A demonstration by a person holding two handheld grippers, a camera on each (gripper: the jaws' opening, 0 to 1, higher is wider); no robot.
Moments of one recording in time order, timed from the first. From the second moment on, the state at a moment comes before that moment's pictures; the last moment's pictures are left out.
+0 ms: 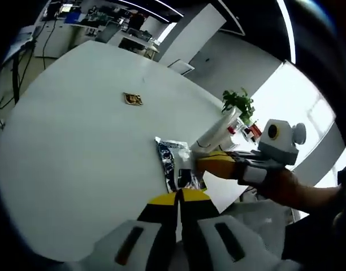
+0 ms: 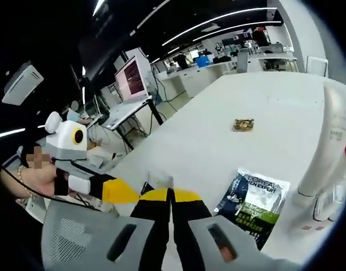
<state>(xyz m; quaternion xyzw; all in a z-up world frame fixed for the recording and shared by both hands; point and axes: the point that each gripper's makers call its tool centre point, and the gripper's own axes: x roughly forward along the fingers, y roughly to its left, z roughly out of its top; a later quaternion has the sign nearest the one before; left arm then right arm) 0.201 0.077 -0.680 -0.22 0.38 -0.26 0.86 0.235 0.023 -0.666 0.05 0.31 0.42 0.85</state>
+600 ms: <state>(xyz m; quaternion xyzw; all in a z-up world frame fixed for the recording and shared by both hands) 0.212 0.083 -0.725 -0.20 0.43 -0.24 0.85 0.247 0.033 -0.724 0.01 0.36 0.40 0.84</state>
